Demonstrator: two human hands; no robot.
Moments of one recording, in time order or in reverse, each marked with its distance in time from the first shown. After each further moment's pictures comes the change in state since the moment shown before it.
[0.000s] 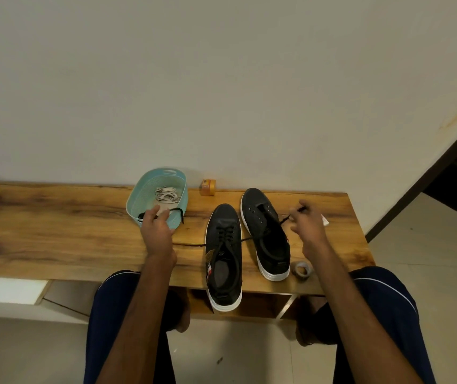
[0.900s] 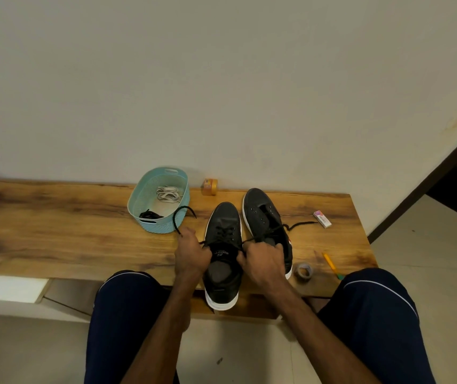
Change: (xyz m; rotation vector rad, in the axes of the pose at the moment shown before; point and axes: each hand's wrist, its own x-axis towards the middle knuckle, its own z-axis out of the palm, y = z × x) left_hand -0.026 -0.054 0.007 1.031 -0.270 0.249; right_hand -0.050 0.063 0.070 -1.337 -0.231 -0.491
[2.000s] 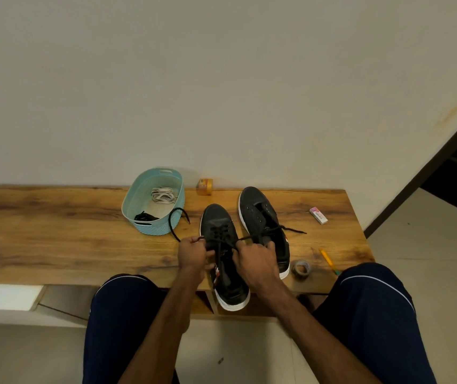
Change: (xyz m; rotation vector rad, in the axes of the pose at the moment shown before) left_hand 0.003 0.010 0.021 -0.699 -0.031 -0.386; right_hand 0.000 -0.002 0.013 -0.038 0.045 -0.079
